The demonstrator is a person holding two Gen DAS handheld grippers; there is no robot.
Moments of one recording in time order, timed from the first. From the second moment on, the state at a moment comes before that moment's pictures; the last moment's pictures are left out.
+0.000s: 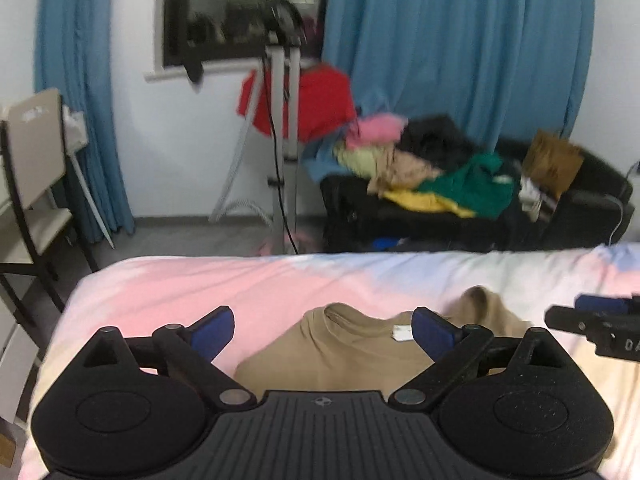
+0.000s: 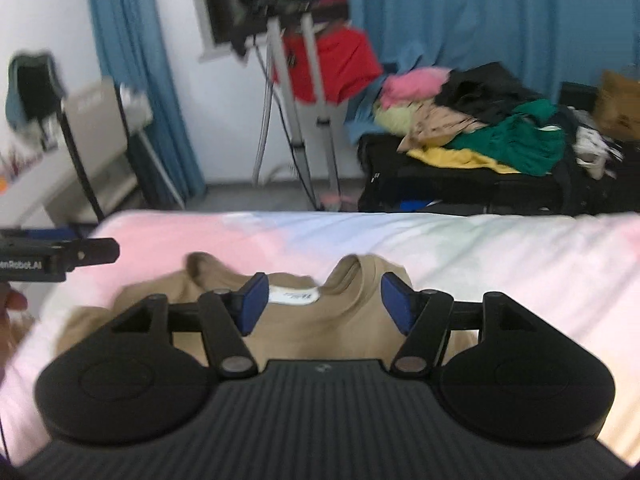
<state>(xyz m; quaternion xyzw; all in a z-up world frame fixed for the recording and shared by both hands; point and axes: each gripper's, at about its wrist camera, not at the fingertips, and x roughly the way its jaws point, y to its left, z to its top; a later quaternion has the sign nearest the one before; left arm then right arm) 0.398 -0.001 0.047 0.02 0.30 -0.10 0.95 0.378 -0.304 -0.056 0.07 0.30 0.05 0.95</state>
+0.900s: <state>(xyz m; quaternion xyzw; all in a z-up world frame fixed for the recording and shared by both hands) 0.195 0.180 -0.032 -0.26 0.31 0.02 0.91 0.101 -0.274 -0.090 0.13 0.19 0.04 0.97</state>
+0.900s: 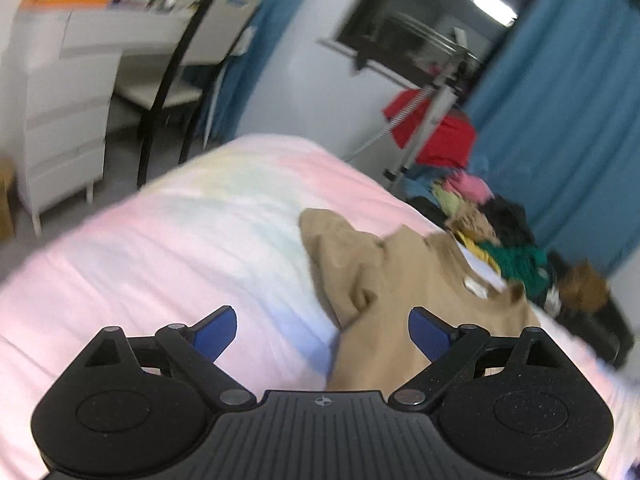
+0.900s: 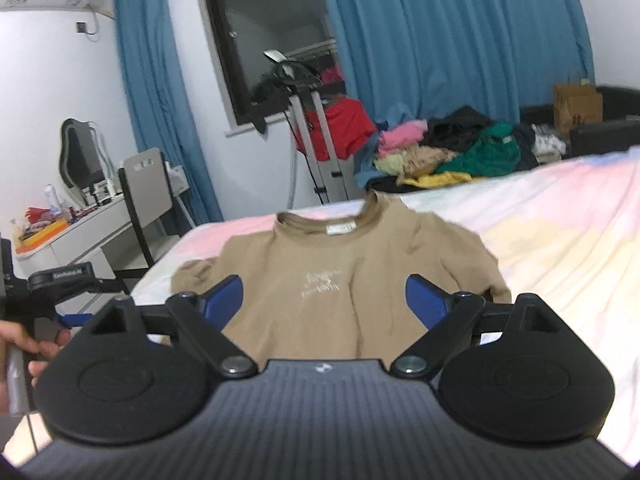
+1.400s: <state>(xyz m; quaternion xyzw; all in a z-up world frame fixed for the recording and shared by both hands) 0.341 0.182 -0.085 -0.25 0.30 0.06 0.92 0.190 -0.269 -0.156 0.15 0.25 0.04 0.96</state>
